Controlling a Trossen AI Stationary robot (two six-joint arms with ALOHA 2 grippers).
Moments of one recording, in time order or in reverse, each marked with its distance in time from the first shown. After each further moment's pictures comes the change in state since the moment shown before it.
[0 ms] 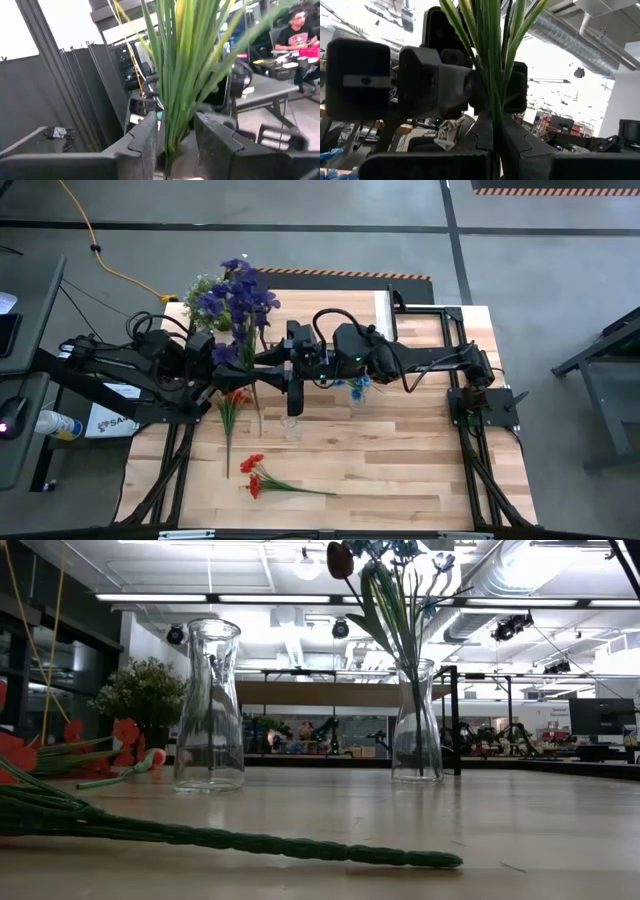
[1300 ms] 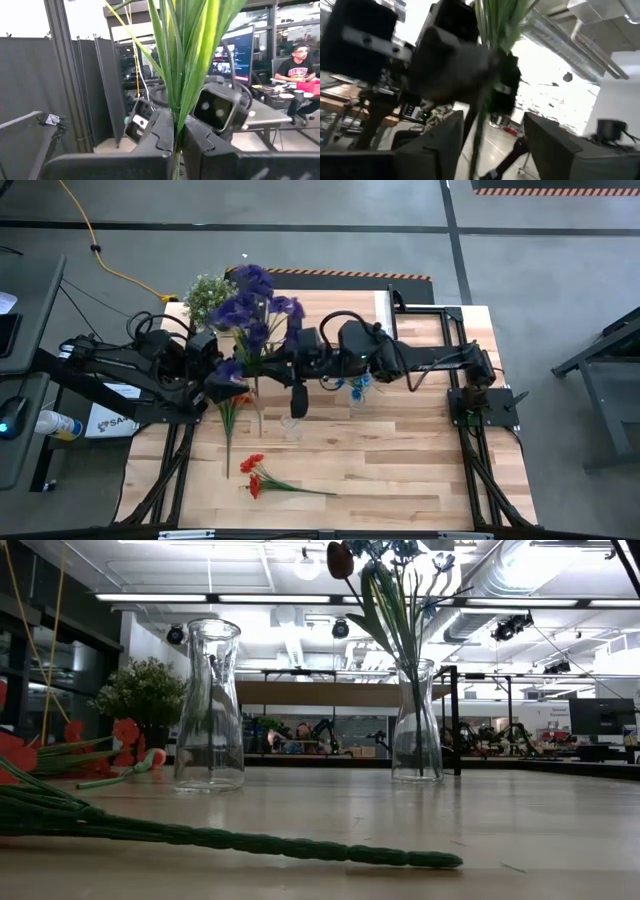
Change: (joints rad) left arm 0.000 -0.001 0.000 0.000 0.051 -0.086; right arm 0.000 -0.022 -0.001 0.032 -0.032 -0.196
